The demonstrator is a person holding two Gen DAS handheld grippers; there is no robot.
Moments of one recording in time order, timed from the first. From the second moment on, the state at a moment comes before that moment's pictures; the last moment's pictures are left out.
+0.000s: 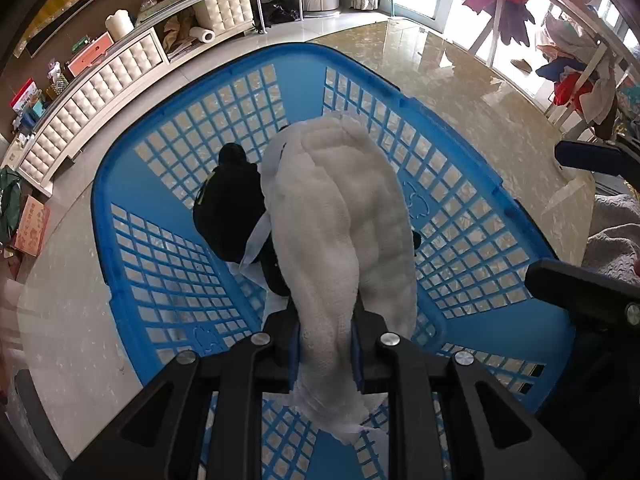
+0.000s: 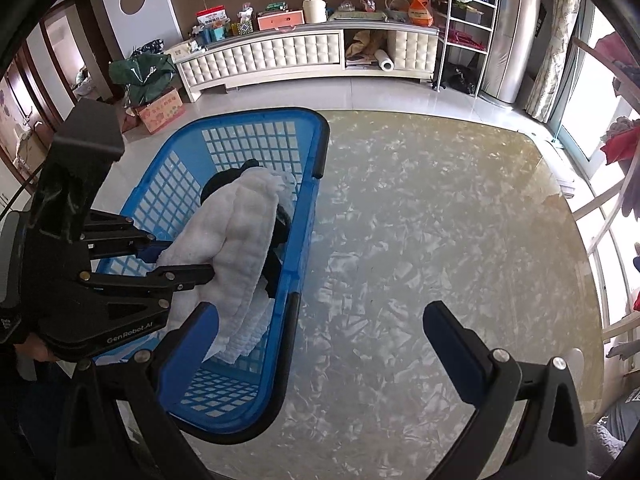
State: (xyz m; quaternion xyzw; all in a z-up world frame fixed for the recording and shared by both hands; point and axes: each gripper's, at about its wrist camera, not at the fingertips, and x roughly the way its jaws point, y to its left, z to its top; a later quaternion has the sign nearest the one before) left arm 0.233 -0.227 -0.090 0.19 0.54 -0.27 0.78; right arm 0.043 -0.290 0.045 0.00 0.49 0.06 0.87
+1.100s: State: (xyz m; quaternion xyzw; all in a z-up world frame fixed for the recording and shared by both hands) left arm 0.193 -0.140 -0.005 0.19 0.45 -0.27 0.83; right arm 0.037 -0.236 0.079 0.00 0.46 0.09 0.88
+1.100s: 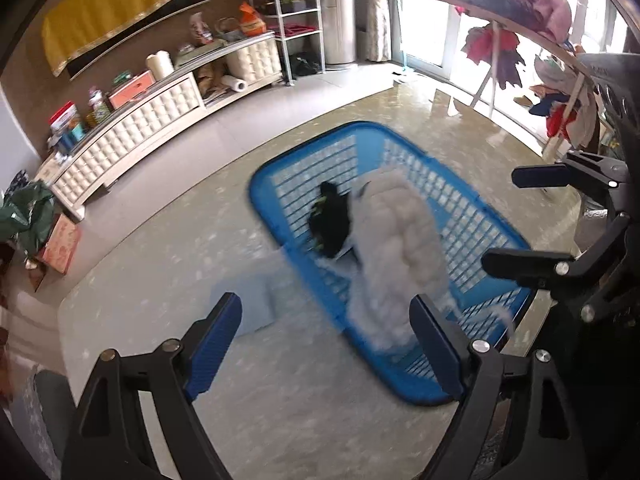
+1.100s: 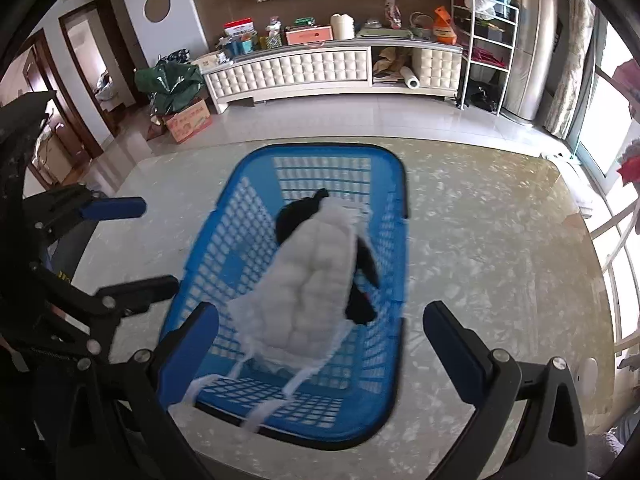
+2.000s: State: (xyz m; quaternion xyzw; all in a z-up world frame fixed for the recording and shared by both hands) left arm 0.201 0.066 -0.031 0.09 0.48 -0.14 0.86; right arm 0.106 -0.073 0.053 -0.06 0.50 0.12 0.85
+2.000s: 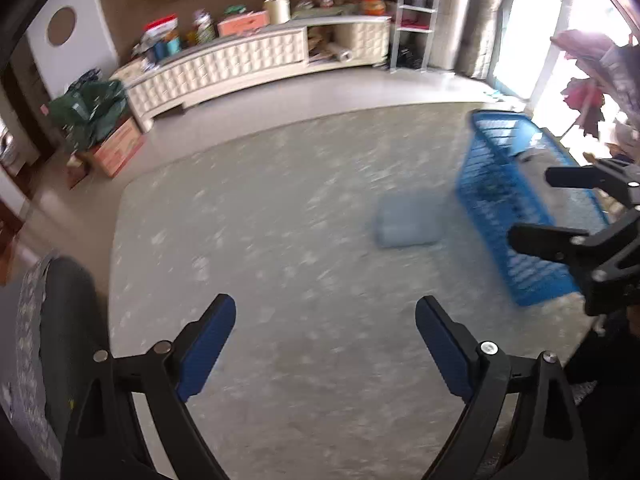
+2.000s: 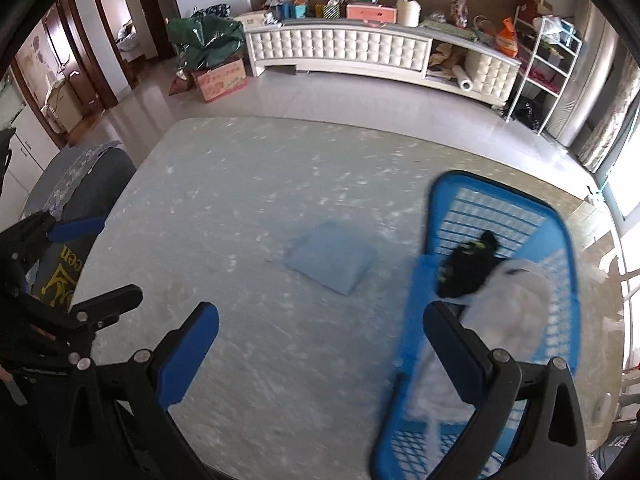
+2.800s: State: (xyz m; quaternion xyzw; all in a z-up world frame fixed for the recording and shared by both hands) left arm 0.267 0.117 -0.119 0.01 0.53 -0.09 0.84; right arm 0.192 -0.012 -0.051 -0.07 0.60 0.07 0.79
